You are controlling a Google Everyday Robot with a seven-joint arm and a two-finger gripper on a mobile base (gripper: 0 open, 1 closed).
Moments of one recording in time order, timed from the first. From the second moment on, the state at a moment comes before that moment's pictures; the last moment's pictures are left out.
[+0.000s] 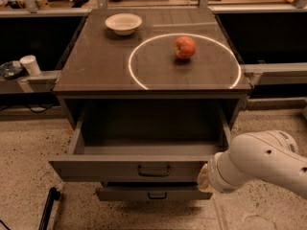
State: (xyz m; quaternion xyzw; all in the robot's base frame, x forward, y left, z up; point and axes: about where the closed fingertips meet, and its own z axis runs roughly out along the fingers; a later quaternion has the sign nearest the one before) arm 0.398 -0.158 0.616 -0.69 0.71 0.03 0.15
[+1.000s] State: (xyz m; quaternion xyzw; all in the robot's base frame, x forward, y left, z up) arm 0.398 -0.158 0.616 -0.69 0.71 0.03 0.15
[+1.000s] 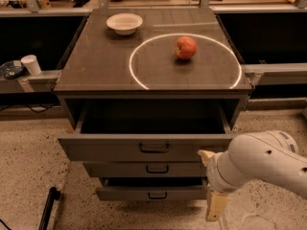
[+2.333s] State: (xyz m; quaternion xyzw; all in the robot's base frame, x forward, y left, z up) arm 0.450 -0.166 0.627 -0.68 0.70 0.04 0.22
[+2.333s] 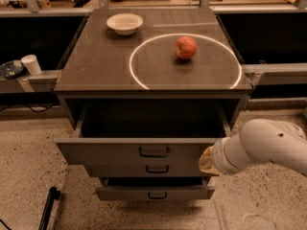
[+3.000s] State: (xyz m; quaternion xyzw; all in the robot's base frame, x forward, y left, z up) arm 0.482 -0.169 0.608 -0.67 0.71 0.02 0.21
